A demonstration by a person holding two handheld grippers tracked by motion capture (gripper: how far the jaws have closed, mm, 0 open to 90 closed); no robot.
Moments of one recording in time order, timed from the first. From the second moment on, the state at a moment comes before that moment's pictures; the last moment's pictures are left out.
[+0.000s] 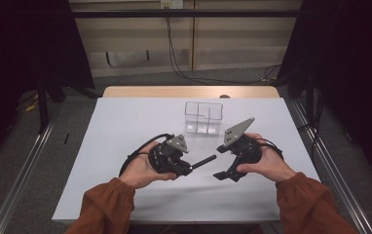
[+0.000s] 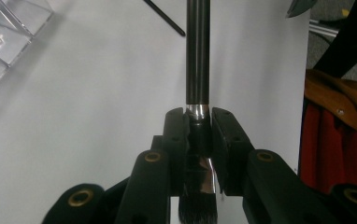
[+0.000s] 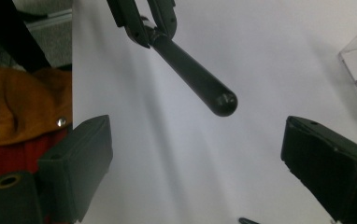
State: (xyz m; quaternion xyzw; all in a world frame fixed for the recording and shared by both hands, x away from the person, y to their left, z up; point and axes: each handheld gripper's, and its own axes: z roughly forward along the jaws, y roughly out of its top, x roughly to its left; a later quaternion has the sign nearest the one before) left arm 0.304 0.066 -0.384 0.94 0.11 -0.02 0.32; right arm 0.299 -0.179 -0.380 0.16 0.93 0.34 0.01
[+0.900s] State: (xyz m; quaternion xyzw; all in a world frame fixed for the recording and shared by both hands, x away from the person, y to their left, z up) left arm 0.304 0.053 -0.389 0.97 0.07 -0.04 0.24; right arm 0.314 -0.148 -0.396 0.11 0.97 0.19 -0.06
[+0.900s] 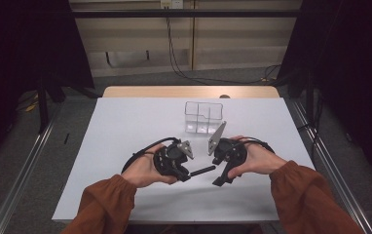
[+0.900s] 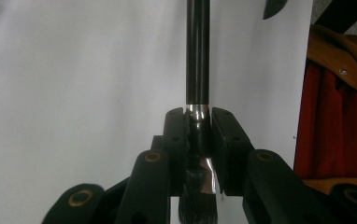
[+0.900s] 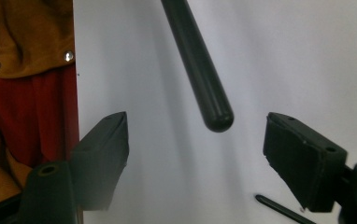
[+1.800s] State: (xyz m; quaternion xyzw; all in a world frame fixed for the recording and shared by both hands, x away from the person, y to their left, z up) left arm 0.301 0.045 -0.396 0.97 0.07 -0.04 0.23; right arm 0.317 -0.132 -0.399 0.06 0.98 0.18 -0.08
